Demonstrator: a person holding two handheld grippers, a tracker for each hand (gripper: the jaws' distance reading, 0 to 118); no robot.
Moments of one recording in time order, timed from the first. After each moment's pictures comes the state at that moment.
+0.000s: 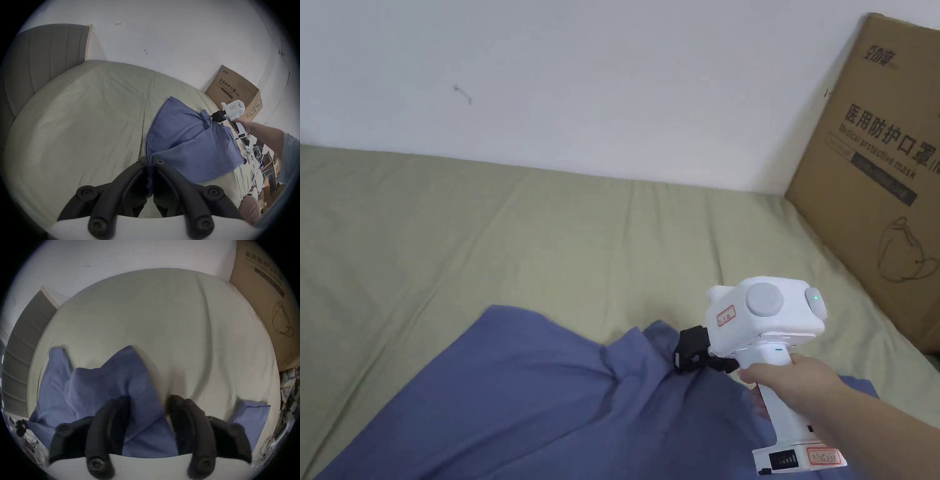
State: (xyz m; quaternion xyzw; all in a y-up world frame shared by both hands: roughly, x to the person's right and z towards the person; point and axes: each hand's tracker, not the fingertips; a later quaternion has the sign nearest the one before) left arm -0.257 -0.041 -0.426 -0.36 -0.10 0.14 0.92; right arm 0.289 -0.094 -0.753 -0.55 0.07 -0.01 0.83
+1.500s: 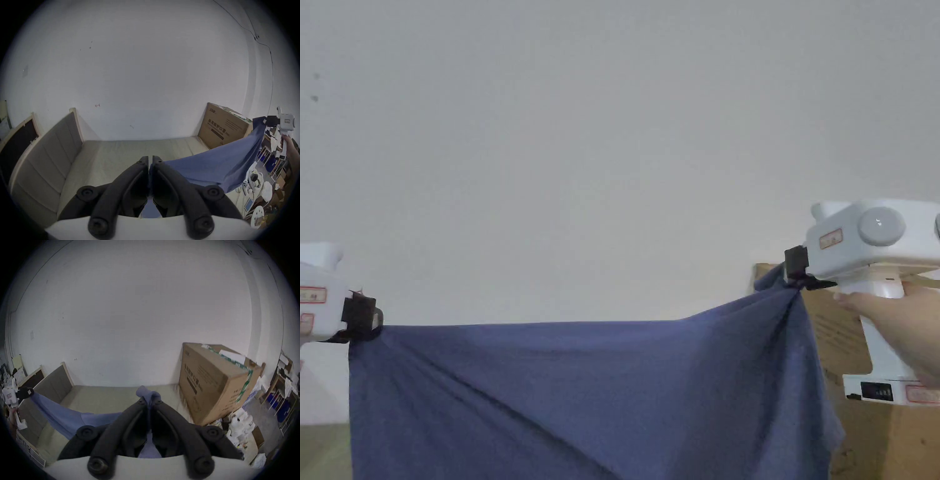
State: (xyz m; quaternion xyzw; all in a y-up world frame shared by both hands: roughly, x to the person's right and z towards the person) left arm -0.226 0.343 -0.555 -0.19 -0.10 0.03 0.98; right arm 0.358 0.405 -0.539 -0.18 -0.02 -0.02 0.98
